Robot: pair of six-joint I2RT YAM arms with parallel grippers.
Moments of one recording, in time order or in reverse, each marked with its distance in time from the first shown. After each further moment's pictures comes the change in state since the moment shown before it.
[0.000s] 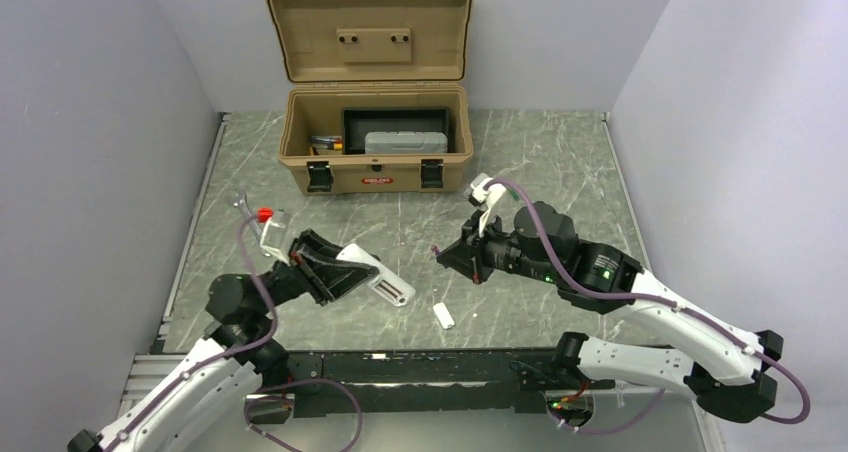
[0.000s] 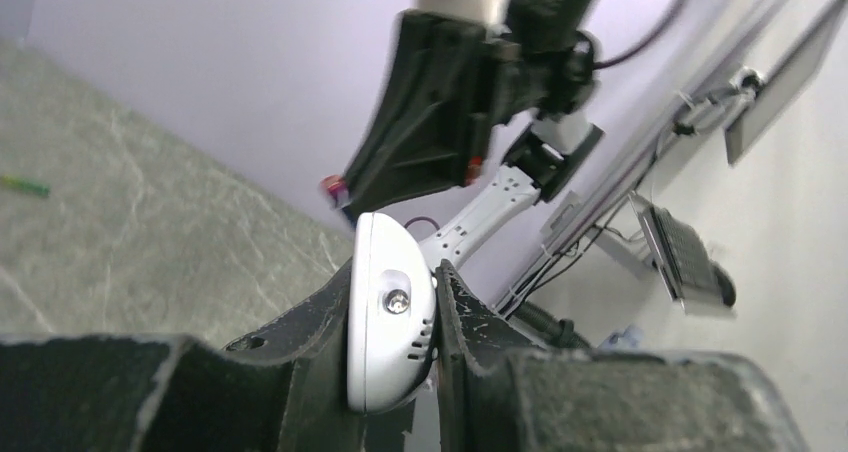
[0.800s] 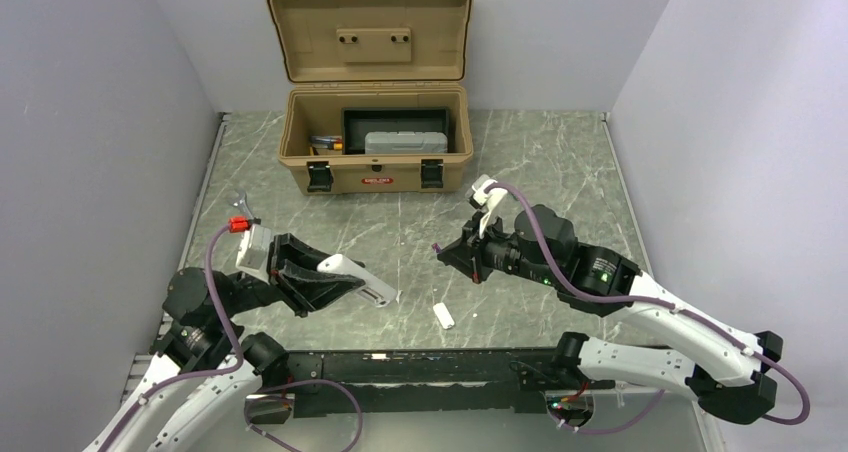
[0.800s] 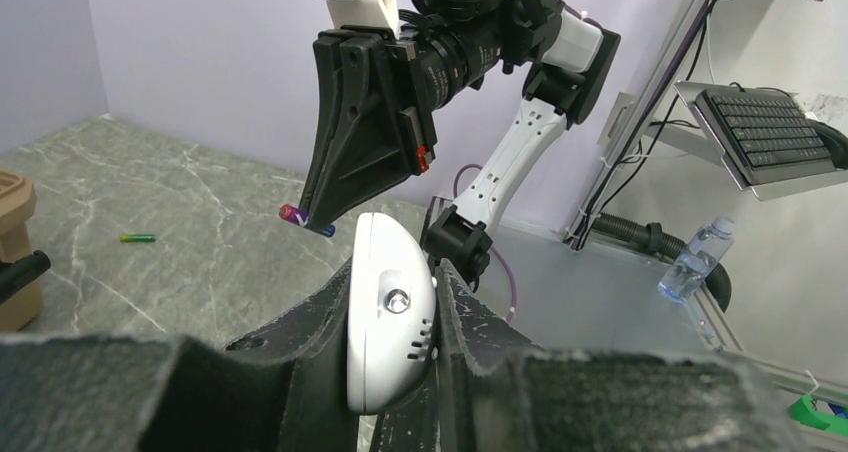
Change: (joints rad) left arm 0.000 -0.077 0.388 -0.545 0.158 0.441; right arm 0.000 -0.047 -0.053 0.051 0.042 -0.026
